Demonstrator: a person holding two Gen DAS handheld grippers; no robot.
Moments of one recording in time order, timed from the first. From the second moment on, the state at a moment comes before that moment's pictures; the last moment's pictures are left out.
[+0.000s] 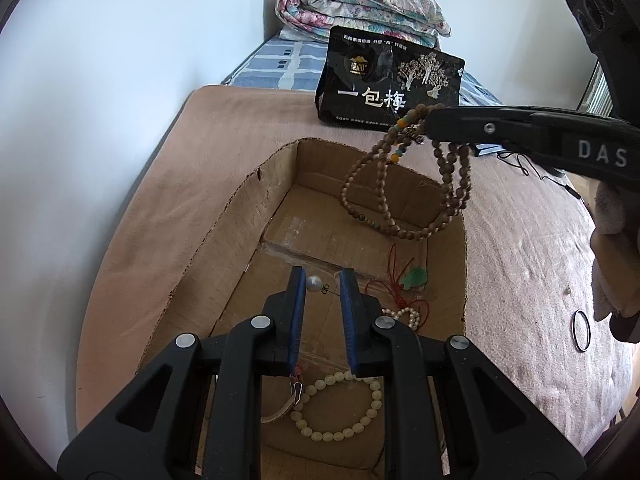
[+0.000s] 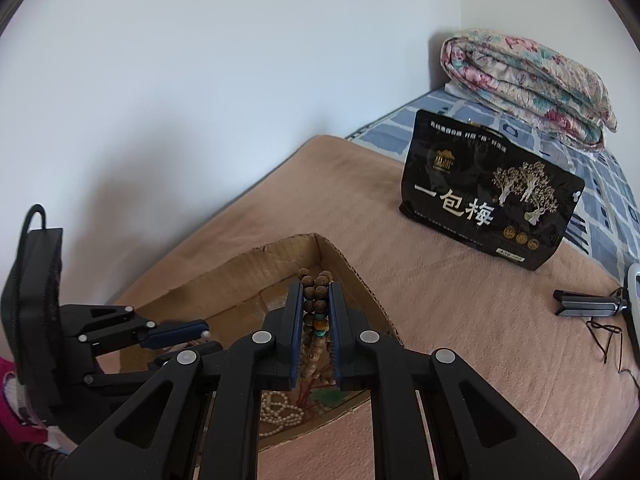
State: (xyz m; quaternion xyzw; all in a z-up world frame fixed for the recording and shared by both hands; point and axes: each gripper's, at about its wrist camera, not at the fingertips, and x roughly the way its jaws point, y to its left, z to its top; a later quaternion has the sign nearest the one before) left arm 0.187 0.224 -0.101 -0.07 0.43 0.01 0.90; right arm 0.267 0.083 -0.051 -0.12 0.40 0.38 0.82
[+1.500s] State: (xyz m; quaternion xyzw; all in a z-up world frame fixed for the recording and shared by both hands) left arm 0.171 0.199 -0.072 -0.05 0.42 0.02 0.91; right arm 0.249 0.029 -0.021 -0.15 0.39 0.32 0.85
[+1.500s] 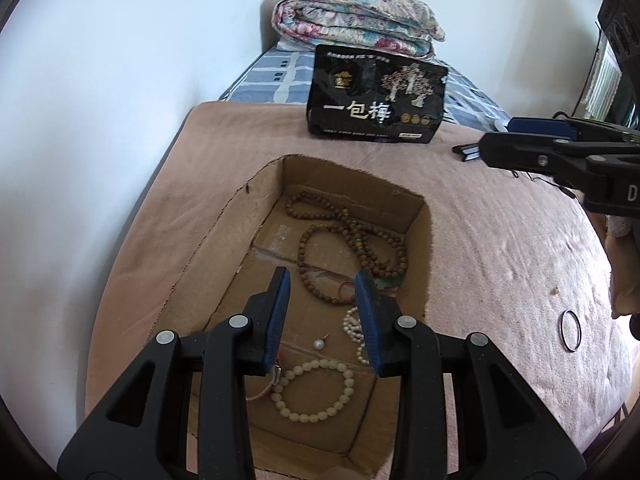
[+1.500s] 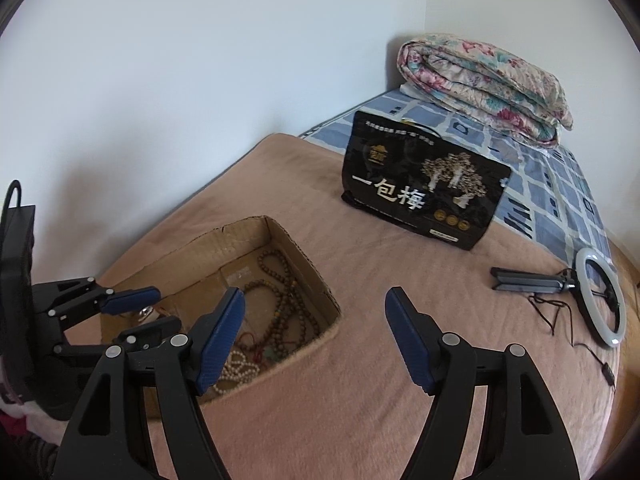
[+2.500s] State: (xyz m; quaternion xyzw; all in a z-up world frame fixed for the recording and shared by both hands) left arm 0.166 0.033 -0.055 0.02 0.43 -0.14 0.89; right arm 0.209 -0.211 -0.023 -0.10 0.43 0.19 0.88
